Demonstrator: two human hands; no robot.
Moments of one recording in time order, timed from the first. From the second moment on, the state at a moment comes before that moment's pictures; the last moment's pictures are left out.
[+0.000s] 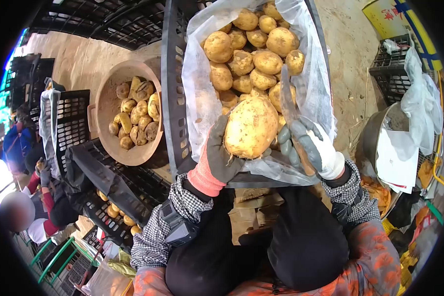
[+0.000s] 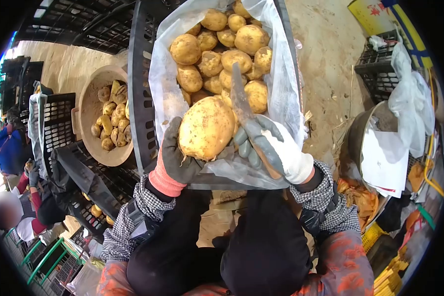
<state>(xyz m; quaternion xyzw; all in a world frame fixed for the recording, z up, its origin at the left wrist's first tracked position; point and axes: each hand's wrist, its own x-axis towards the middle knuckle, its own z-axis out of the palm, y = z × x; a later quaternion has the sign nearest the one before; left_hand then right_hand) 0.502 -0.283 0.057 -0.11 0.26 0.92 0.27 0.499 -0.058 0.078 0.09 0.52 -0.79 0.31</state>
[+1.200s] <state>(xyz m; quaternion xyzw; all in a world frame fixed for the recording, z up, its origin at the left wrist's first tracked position) 0.684 -0.480 0.121 -0.26 0.40 0.87 -0.09 0.519 -0.029 0.041 0.11 0.68 -0.70 0.18</state>
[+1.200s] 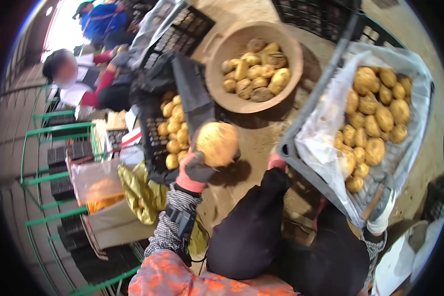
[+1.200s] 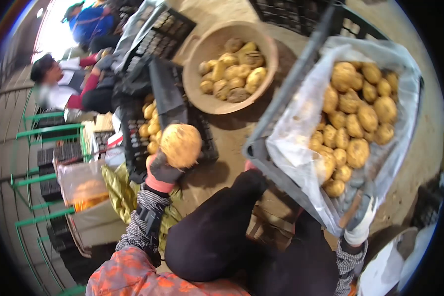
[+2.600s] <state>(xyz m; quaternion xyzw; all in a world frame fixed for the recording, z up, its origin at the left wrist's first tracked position) 0.453 -0.254 0.048 0.12 0.74 0.35 0.56 0.510 -0.040 0.091 0.13 0.54 -0.82 0.12</state>
